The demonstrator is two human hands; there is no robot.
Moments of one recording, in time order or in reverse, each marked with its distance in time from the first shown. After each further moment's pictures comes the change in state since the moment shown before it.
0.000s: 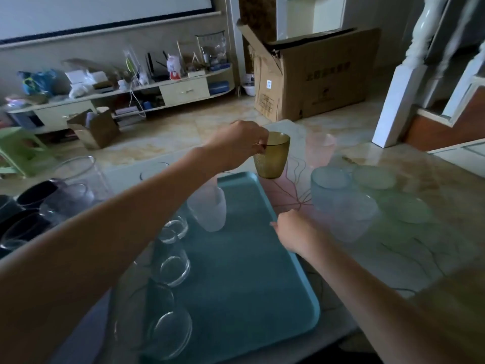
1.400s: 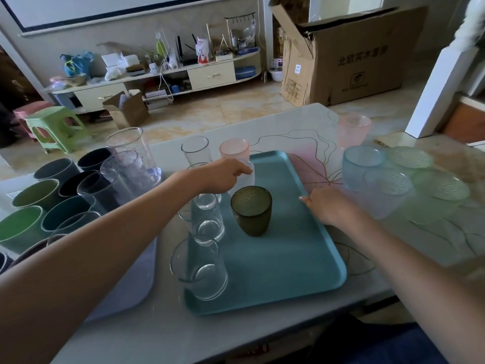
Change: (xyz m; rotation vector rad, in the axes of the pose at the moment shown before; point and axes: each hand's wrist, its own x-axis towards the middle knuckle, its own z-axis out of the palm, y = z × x) left_hand -0.118 -0.035 0.015 -0.113 -0.417 -0.349; right_hand 0.003 0.015 0.008 0.020 0.034 -0.066
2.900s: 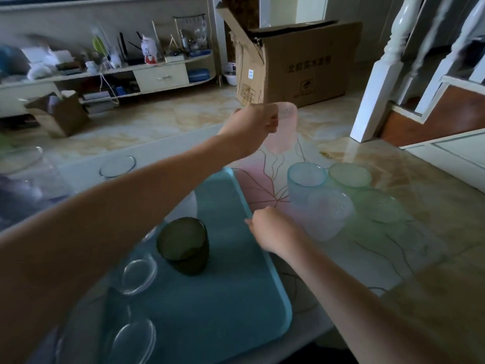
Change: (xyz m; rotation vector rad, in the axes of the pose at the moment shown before) left_hand 0.141 0.125 -0.031 -0.035 0.517 0.333; right_hand -0.001 -0.004 -0.010 -0.101 0.018 -0.080
